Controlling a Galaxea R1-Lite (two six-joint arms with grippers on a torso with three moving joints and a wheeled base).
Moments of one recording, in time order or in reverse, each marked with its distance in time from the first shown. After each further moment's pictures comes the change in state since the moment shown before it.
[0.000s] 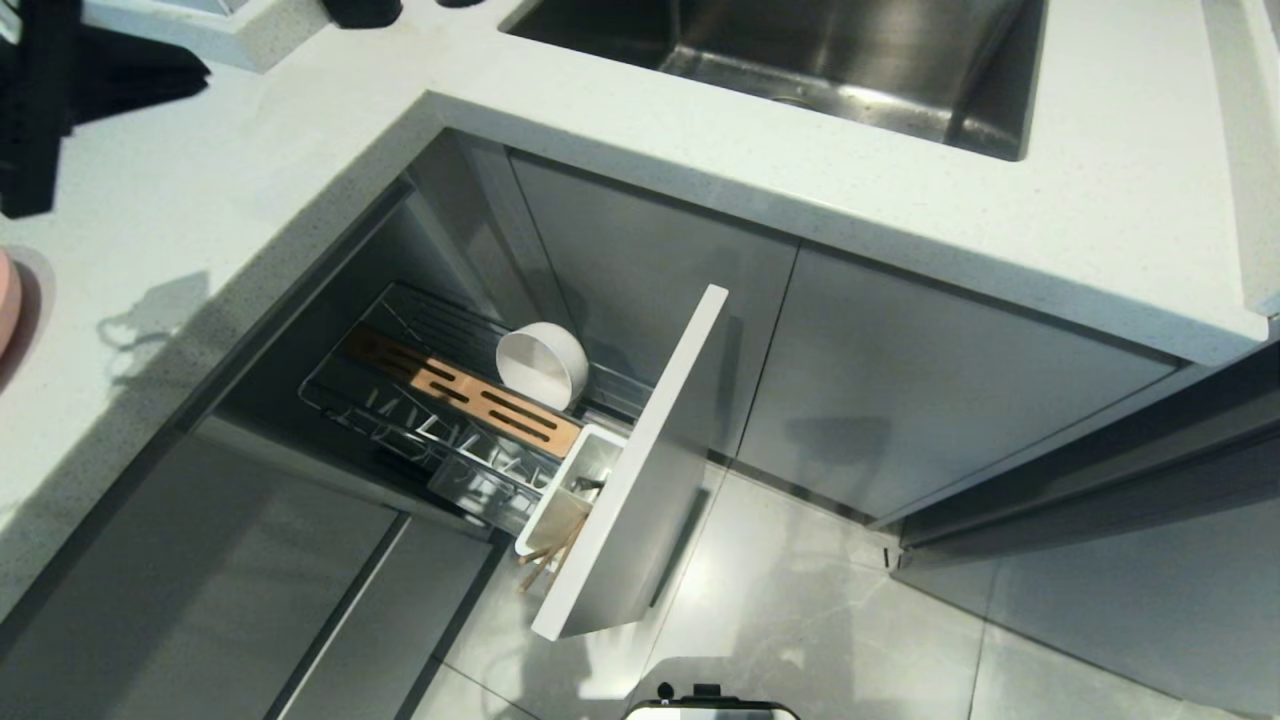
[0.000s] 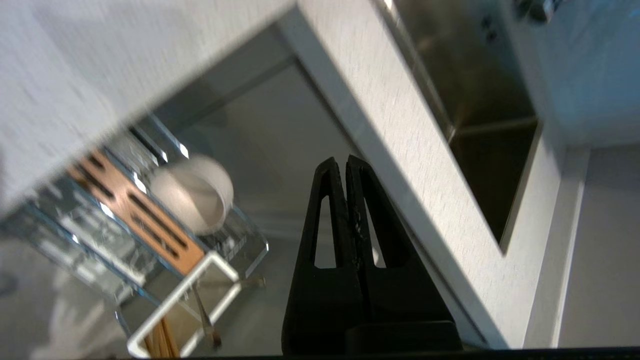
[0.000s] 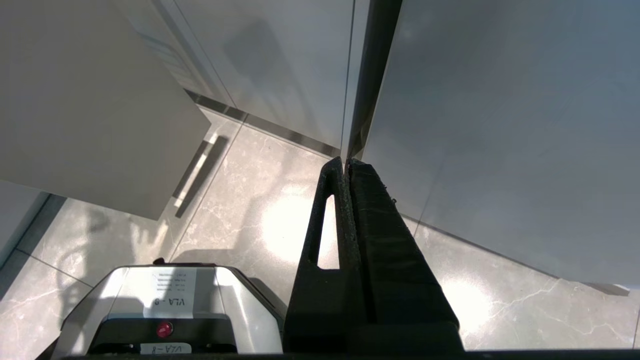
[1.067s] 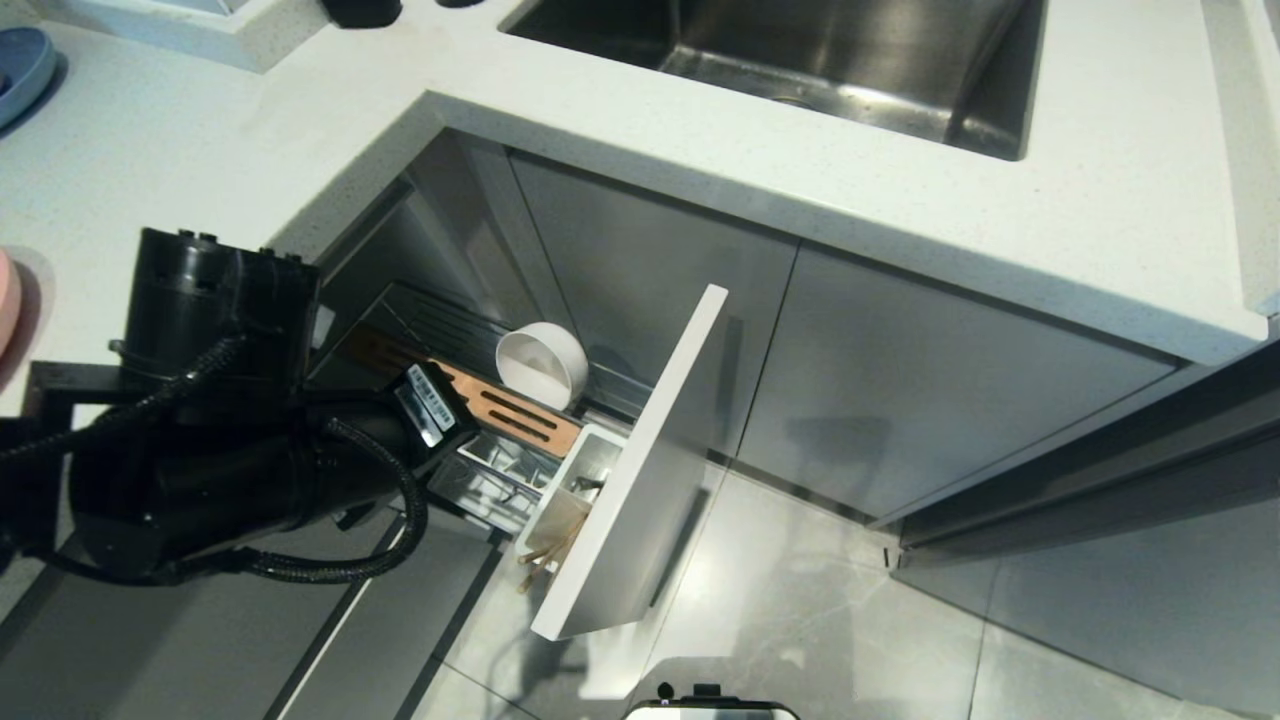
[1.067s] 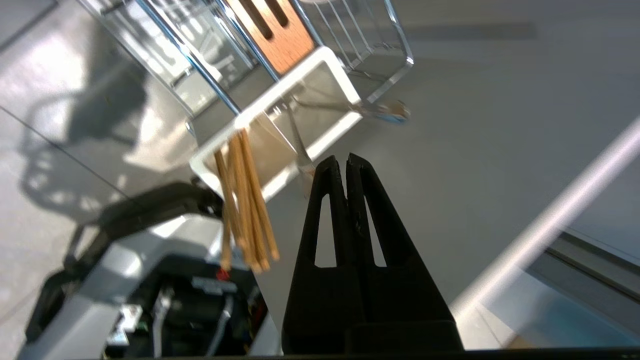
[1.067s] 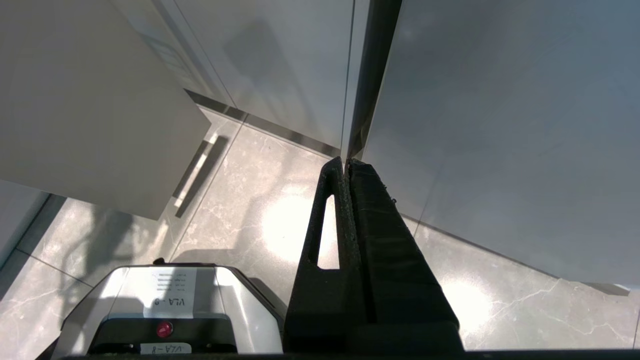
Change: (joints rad) left arm -0.208 0.168 0.541 -0.215 0.160 -0.171; right arm 0.000 0.000 0.000 0.000 0.000 0.000
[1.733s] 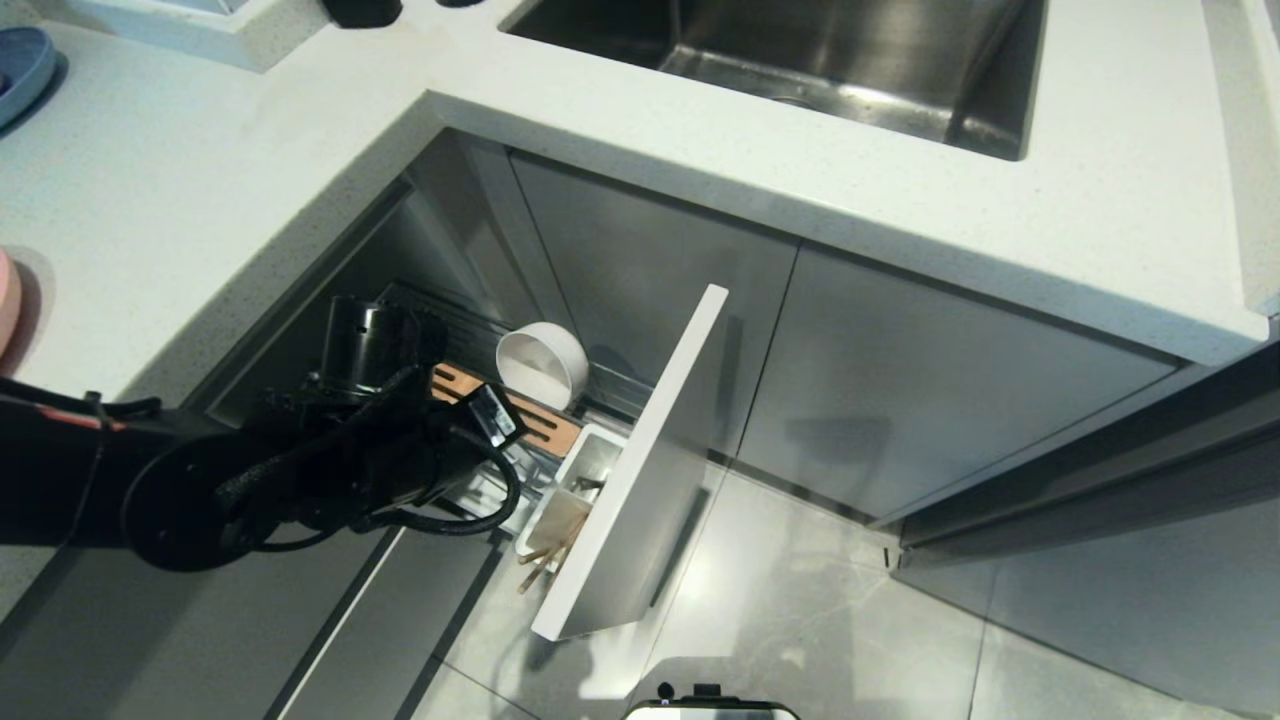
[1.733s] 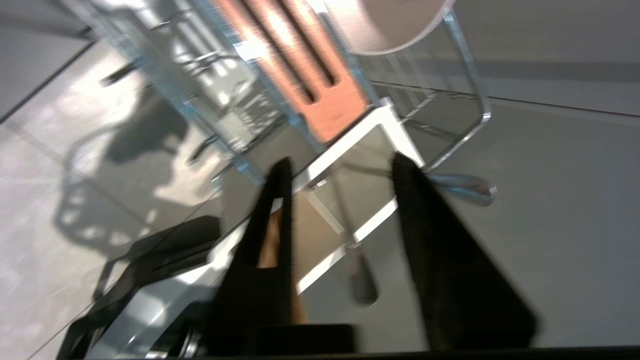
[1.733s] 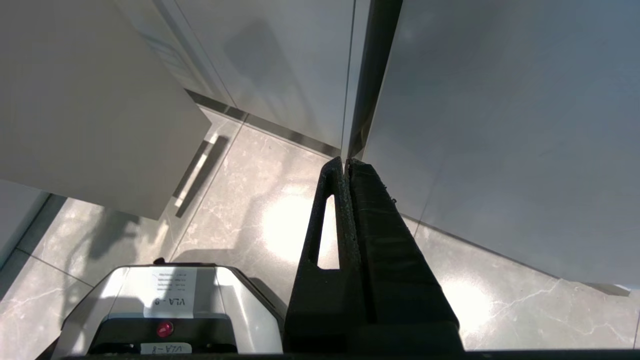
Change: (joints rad) left arm 0.121 0.270 0.002 -0.256 -0.028 0.107; right arm 0.000 0.000 0.000 0.000 0.000 0.000
